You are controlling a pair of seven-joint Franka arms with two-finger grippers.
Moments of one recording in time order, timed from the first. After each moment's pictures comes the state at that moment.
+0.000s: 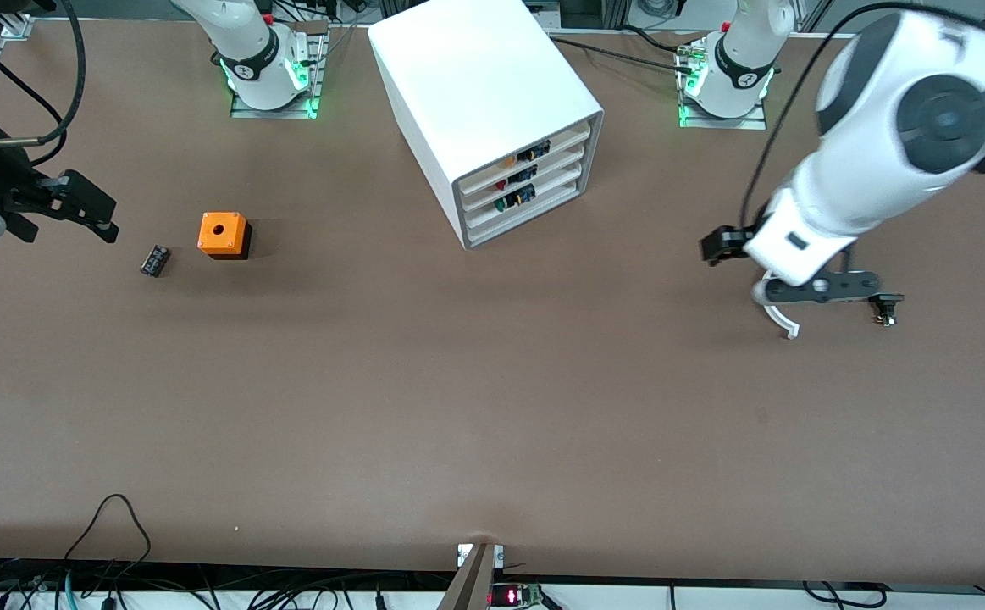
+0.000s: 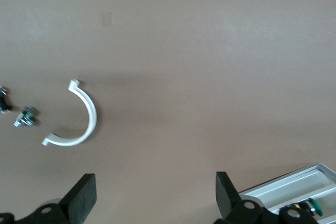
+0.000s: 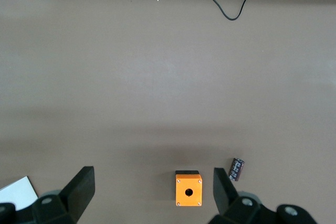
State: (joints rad) left arm 0.15 0.25 -0.48 -1.48 0.08 1.59 -0.39; right arm 0.06 0.08 0.04 -1.47 -0.04 1.66 0.10
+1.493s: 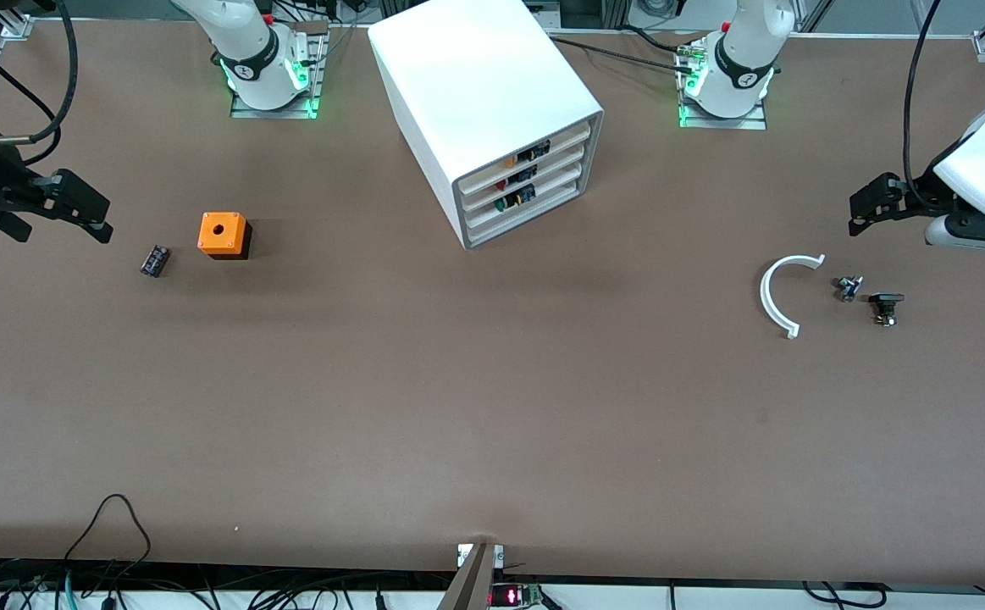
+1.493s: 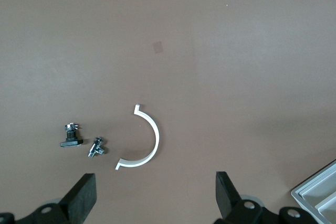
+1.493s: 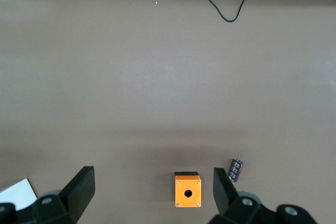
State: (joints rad) left arm -0.01 0.00 -0.03 -1.66 0.01 1.68 0.08; right arm 0.06 0.08 0.04 -1.46 -0.04 1.66 0.10
